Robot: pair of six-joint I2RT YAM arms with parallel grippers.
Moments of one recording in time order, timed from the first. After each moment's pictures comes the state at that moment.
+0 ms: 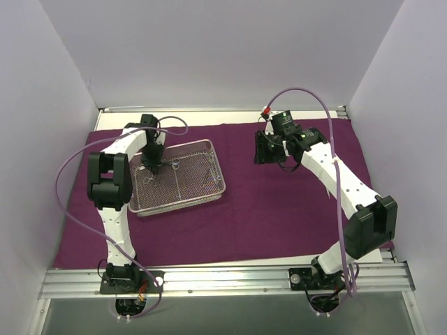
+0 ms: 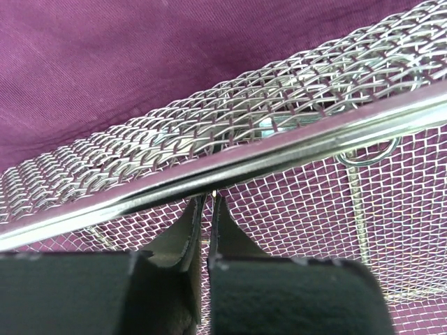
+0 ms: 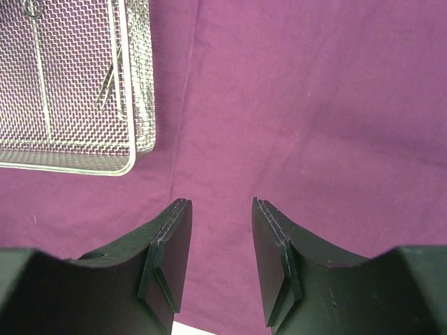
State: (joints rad) left arm -0.11 2.14 1.66 -0.88 -0.01 0.03; right arm 0.43 1.54 1.42 -0.79 -0.07 0.28
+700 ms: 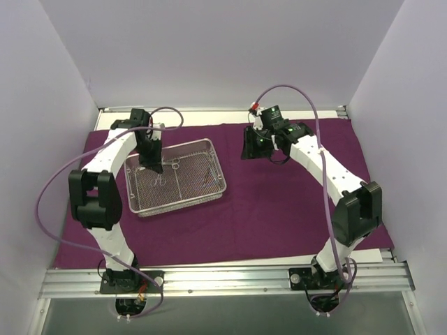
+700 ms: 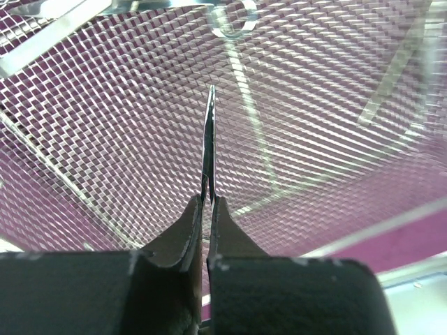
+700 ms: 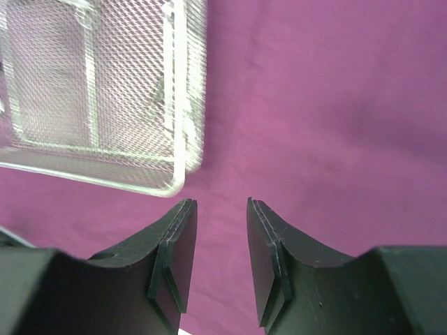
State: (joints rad) left arm -0.12 1.88 1.57 -1.00 0.18 -0.09; right arm 0.46 1.65 1.48 -0.72 -0.17 0.30
